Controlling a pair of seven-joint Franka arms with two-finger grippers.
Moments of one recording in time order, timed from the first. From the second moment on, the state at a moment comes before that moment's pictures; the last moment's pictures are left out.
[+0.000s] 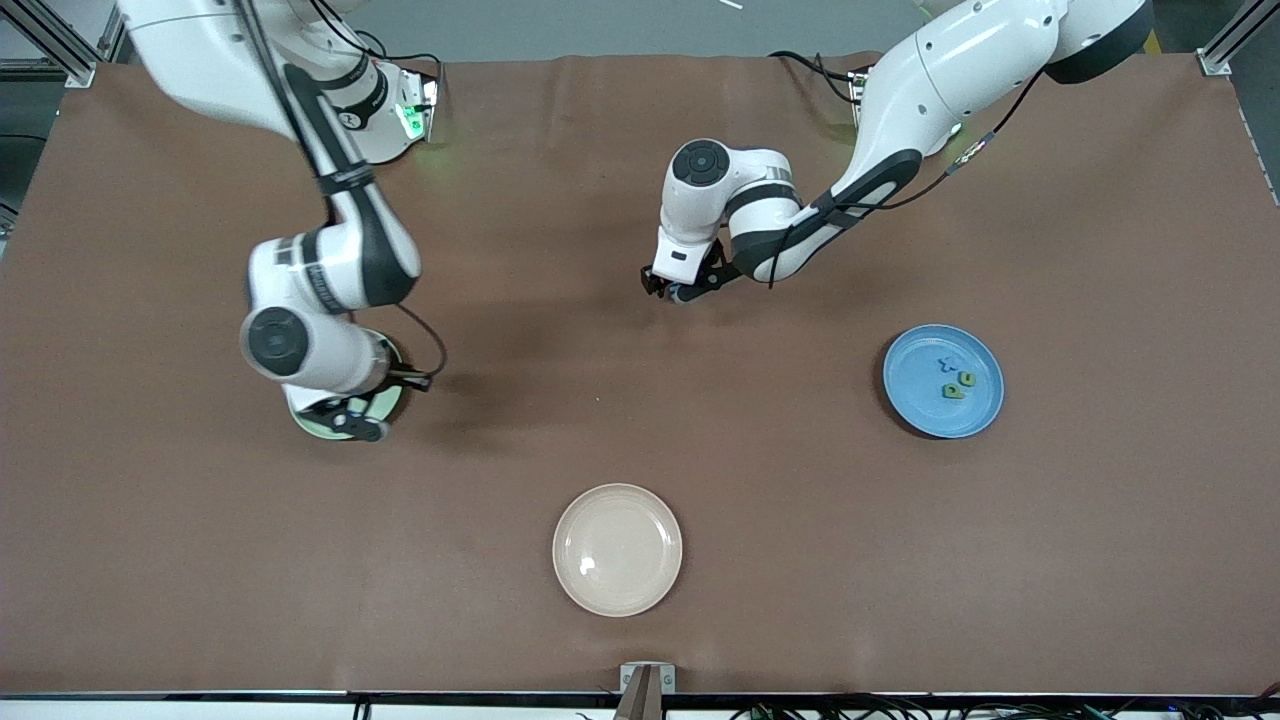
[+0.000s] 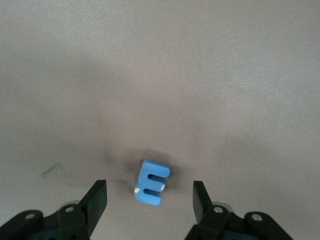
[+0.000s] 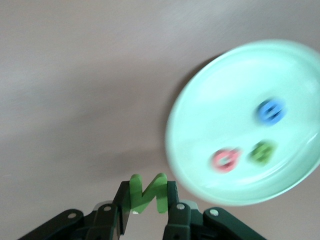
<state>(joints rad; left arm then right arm) -0.04 0.74 -0.88 -2.08 0.85 2.46 -1.95 0.26 0.40 -0.08 -1.93 0.10 2.11 0.38</state>
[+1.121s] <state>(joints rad) -0.12 0.74 -0.81 -2.06 0.88 2.49 -1.95 0.15 0.46 -0.07 -2.09 0.10 2.41 0.20</state>
